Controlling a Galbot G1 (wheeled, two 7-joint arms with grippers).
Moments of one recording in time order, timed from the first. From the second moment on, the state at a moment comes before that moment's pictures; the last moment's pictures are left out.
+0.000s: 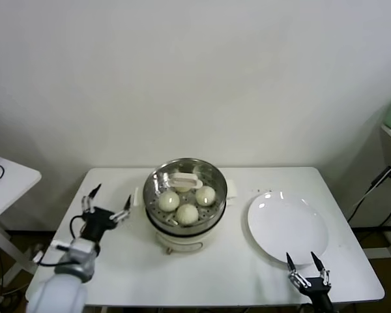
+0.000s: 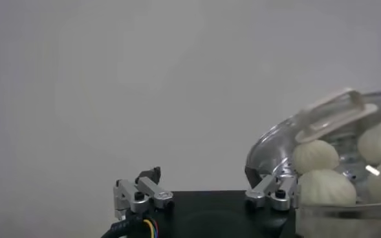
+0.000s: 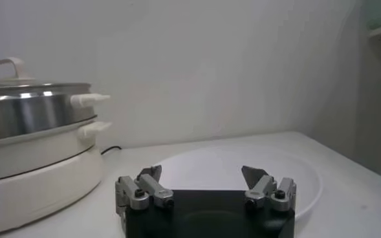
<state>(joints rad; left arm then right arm) 1.46 -1.29 -0.65 -2.18 0.11 0.33 0.12 -1.70 1.16 0.56 1.69 0.53 0.41 -0.11</state>
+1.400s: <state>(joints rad) 1.73 -1.45 -0.82 -2.01 -0.33 -0.06 0.10 -1.70 1.17 0.55 1.70 0.48 0.40 -0.11</state>
